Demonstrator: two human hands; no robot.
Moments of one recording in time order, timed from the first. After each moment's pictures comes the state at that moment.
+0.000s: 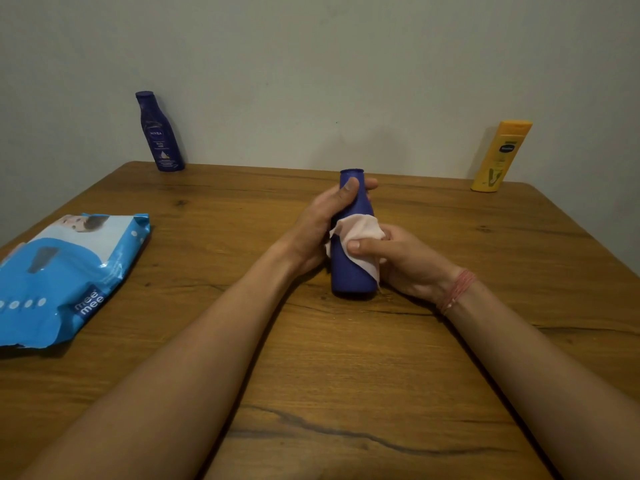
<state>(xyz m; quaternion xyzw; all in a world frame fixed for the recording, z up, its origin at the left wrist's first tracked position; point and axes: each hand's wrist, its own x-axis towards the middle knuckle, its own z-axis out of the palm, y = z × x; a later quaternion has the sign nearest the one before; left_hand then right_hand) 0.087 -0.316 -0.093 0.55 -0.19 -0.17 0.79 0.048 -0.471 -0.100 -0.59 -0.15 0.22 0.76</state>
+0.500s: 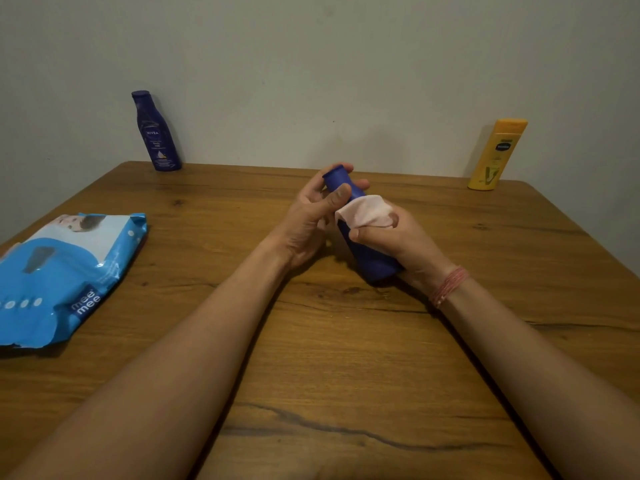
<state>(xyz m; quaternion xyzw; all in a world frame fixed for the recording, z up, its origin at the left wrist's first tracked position) 0.095 -0.305 -0.093 0.50 -0.21 -0.15 0.83 0.046 -0.470 -0.094 -0.69 -0.12 0.06 0.71</state>
